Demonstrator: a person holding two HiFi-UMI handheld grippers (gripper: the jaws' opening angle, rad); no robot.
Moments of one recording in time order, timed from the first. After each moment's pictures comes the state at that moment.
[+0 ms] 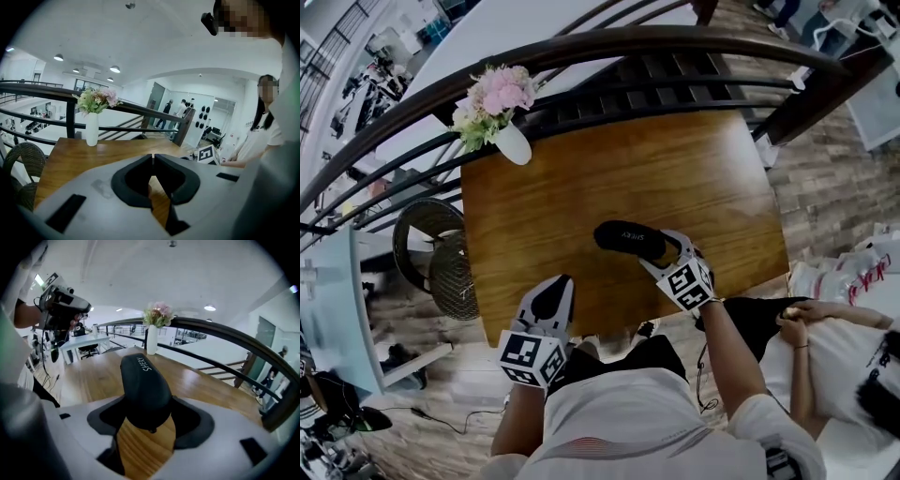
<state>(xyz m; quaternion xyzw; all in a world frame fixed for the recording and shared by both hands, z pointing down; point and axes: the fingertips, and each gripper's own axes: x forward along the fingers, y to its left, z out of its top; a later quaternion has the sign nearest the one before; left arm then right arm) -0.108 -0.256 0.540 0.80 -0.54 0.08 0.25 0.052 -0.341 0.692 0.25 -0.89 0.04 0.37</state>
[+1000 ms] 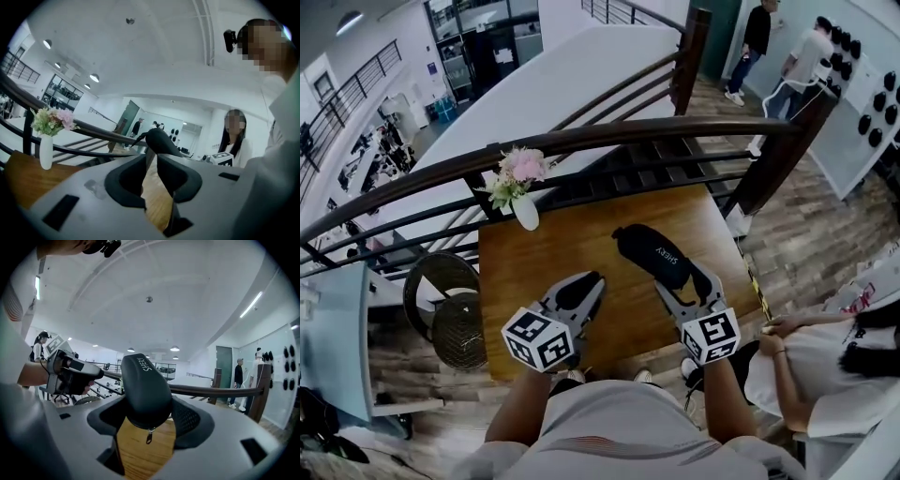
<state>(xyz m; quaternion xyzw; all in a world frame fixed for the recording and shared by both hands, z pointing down) -0.038 -0.264 0.389 0.90 -0.39 -0.08 0.20 0.097 -0.296 0.406 0.43 -0.89 -0.02 0.12</state>
